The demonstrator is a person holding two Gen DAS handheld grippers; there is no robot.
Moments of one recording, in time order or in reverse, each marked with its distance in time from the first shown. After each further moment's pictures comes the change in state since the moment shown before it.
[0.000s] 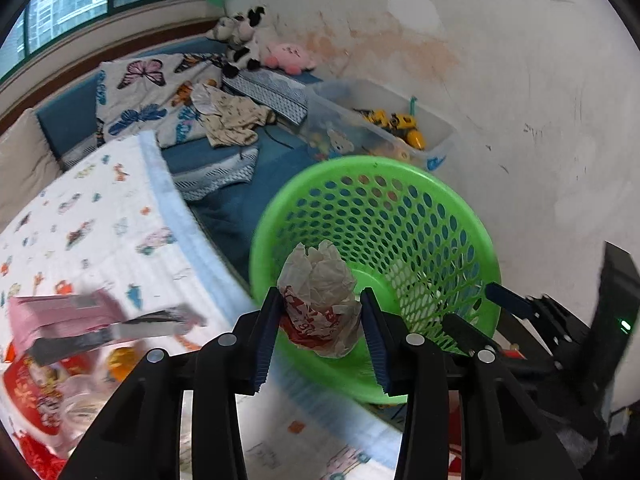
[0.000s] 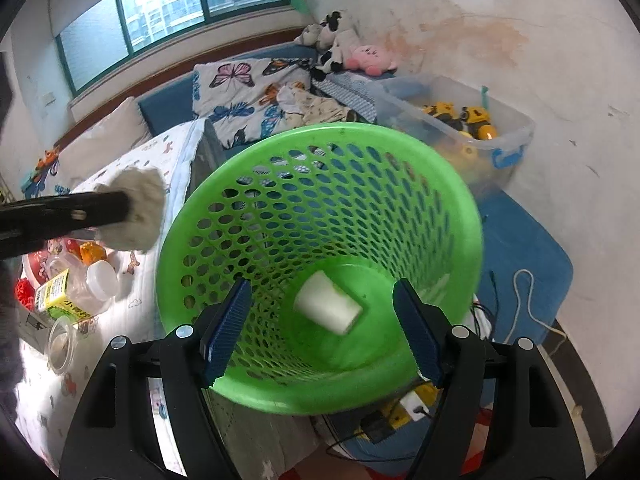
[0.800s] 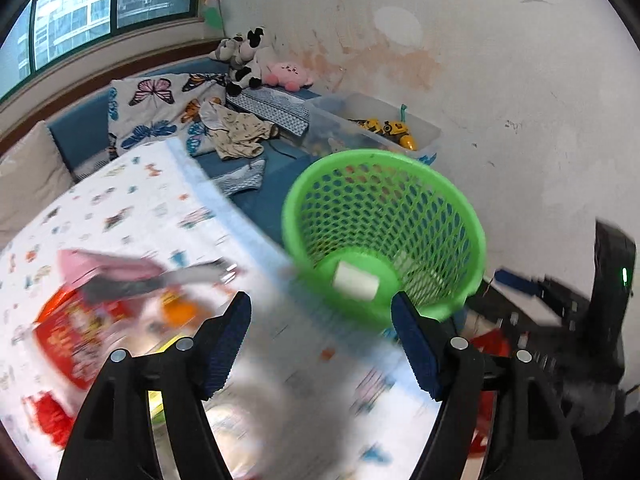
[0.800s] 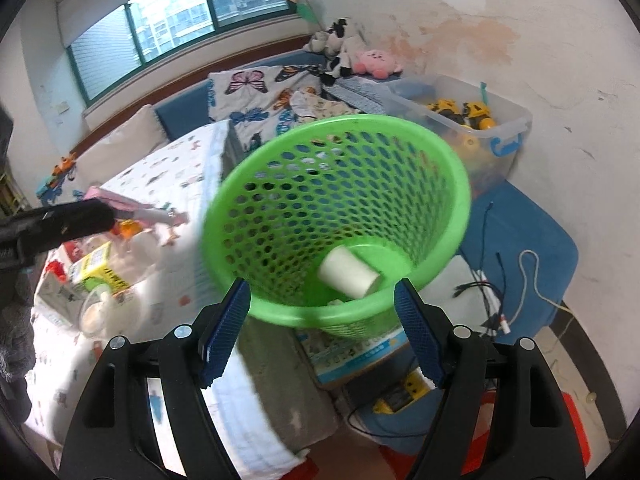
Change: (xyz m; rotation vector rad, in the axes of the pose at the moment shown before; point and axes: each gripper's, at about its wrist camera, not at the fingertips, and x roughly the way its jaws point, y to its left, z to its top) left arm -0.078 0.031 -0.067 0.058 -0.079 0.014; right arm -0.043 0.023 -0.032 0.000 -0.023 0.075
